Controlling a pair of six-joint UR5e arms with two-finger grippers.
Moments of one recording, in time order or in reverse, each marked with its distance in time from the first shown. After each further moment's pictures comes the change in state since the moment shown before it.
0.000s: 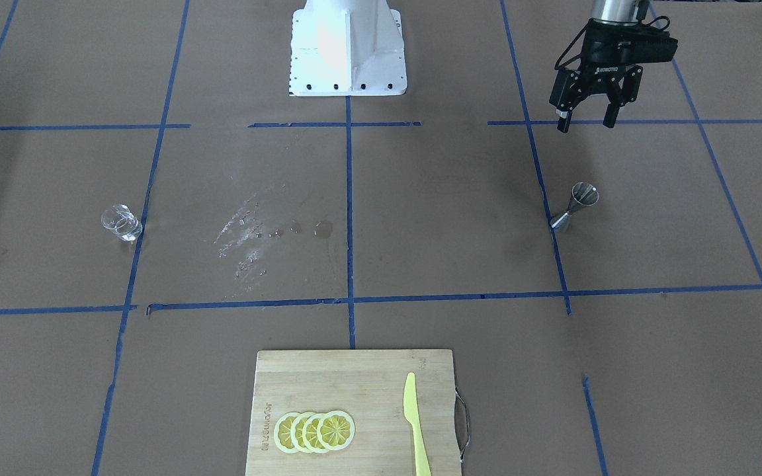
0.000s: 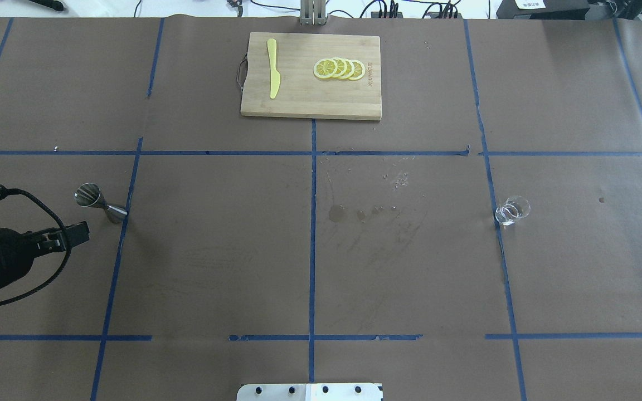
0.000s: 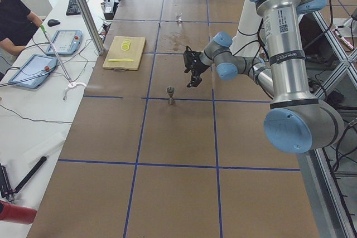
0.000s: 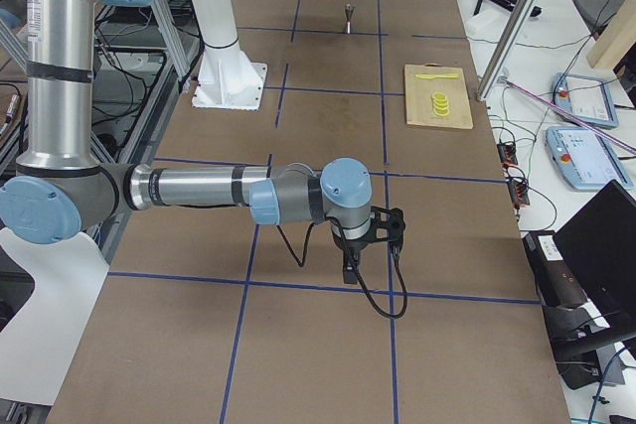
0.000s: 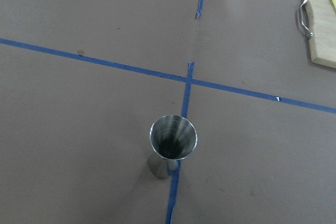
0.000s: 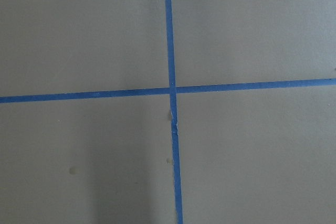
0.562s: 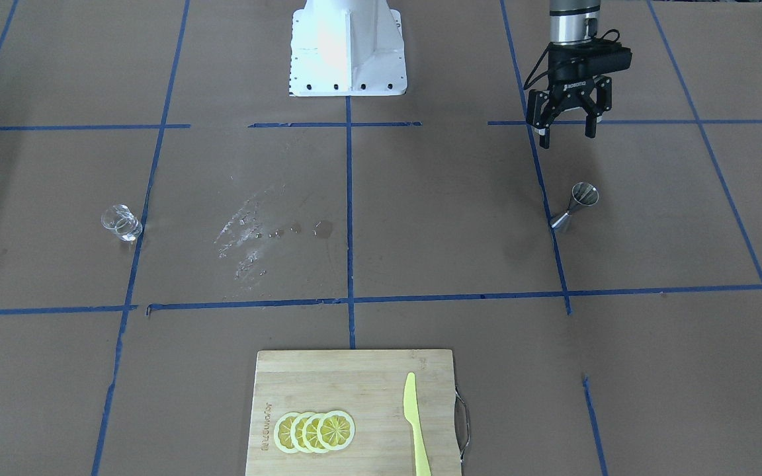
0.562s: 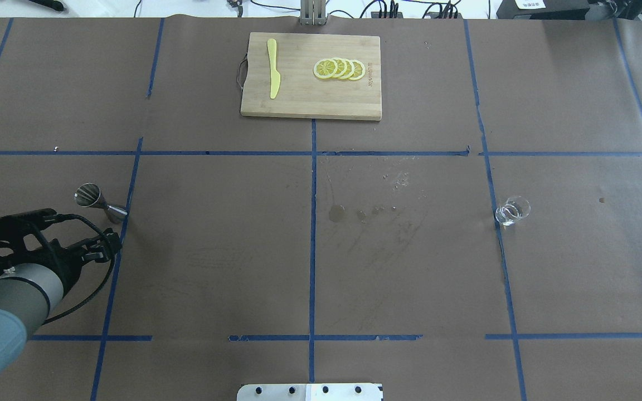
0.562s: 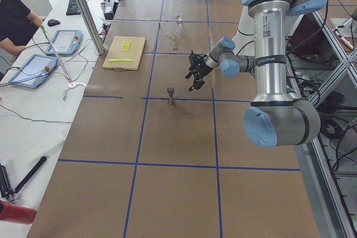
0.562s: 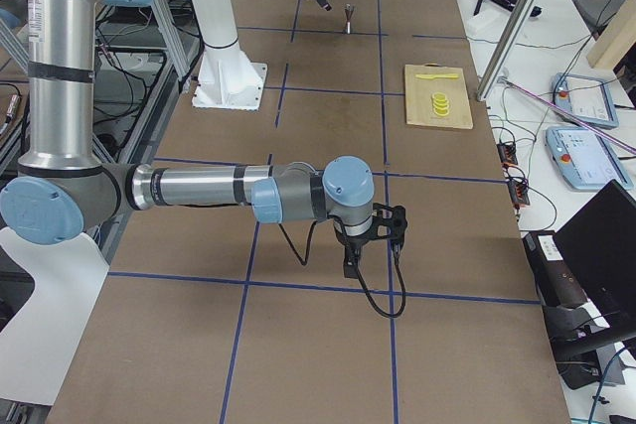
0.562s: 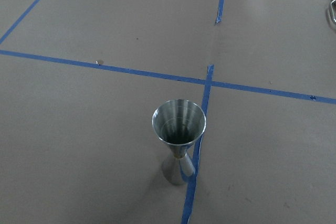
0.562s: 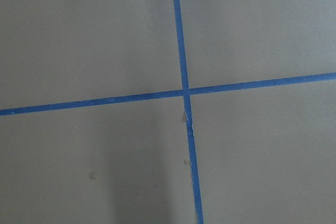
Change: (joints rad) left arm 0.120 -0.141 0.102 0.193 0.227 -0.152; right arm -0.001 0.010 0.000 0.000 0.033 0.053
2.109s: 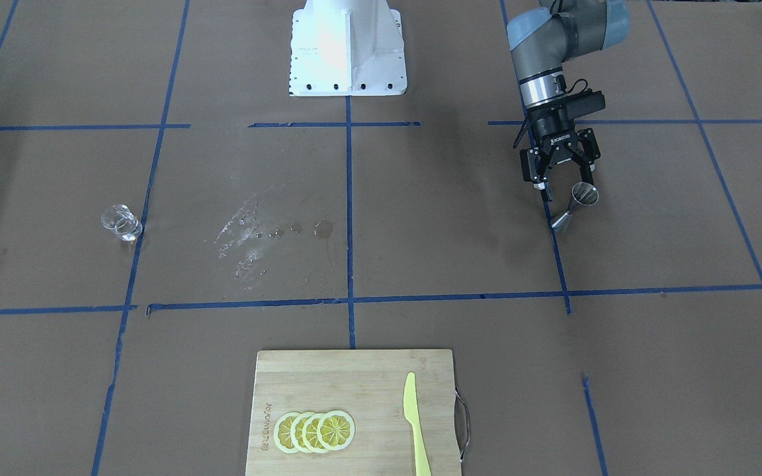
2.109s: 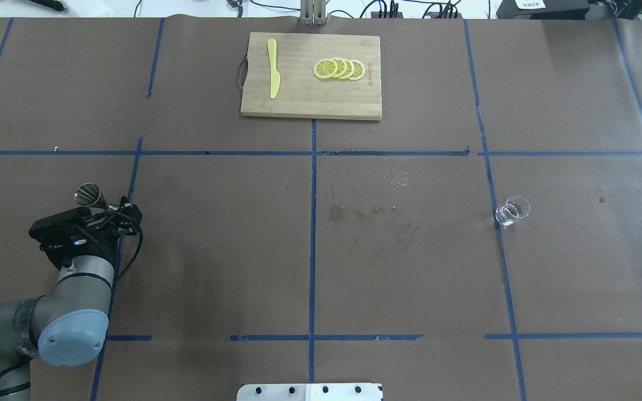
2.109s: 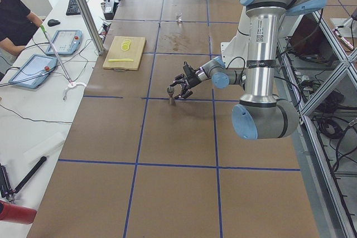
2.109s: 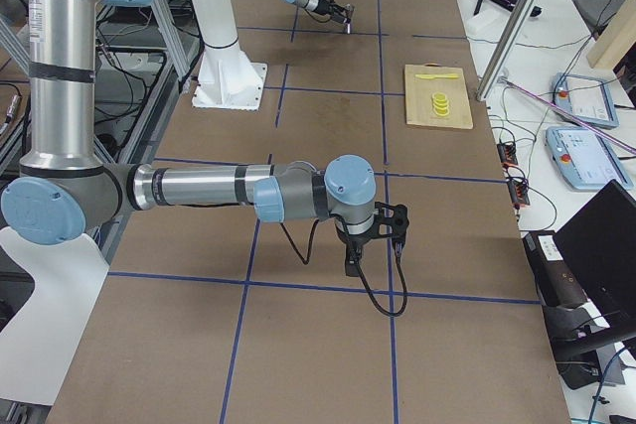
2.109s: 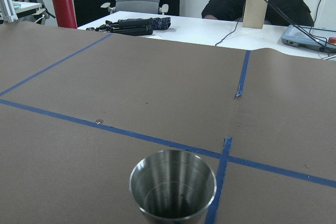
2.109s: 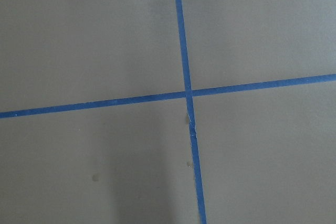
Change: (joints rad) left arm 0.006 -0.158 0.317 0.021 0.360 -0.212; right arm -0.002 0.005 -0.002 0.000 0.002 0.005
